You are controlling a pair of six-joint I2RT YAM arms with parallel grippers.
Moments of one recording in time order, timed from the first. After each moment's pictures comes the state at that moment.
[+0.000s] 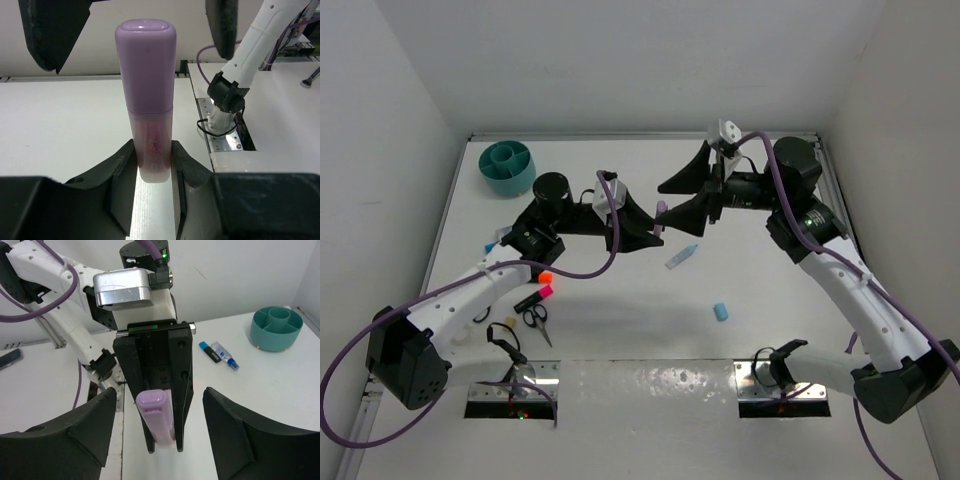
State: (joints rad) left arm -0.60 1.20 0.96 0.27 1.01 -0.03; right arm 0.48 1.16 1.24 -0.07 -0.98 0.12
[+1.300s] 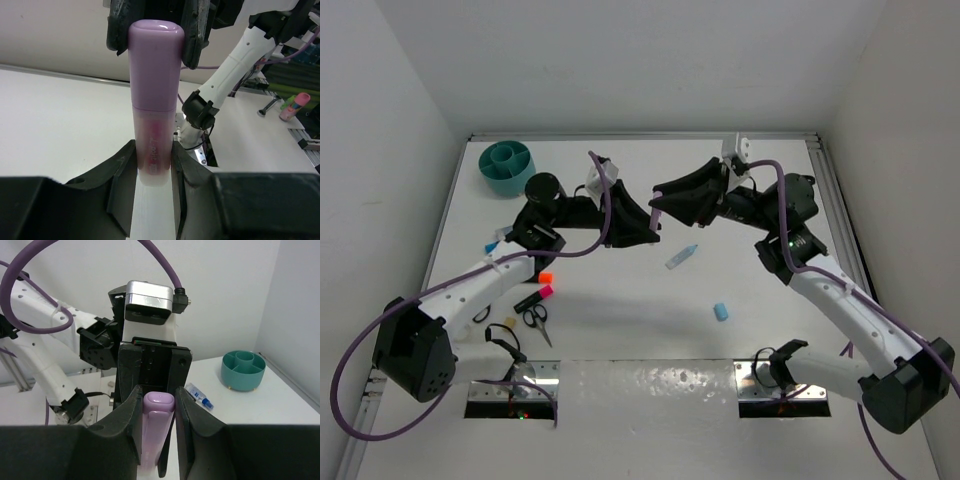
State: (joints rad) left arm -0.54 1.25 0.92 0.54 1.06 -0.41; right arm 0.53 1.11 0.96 0.45 -0.79 0.25
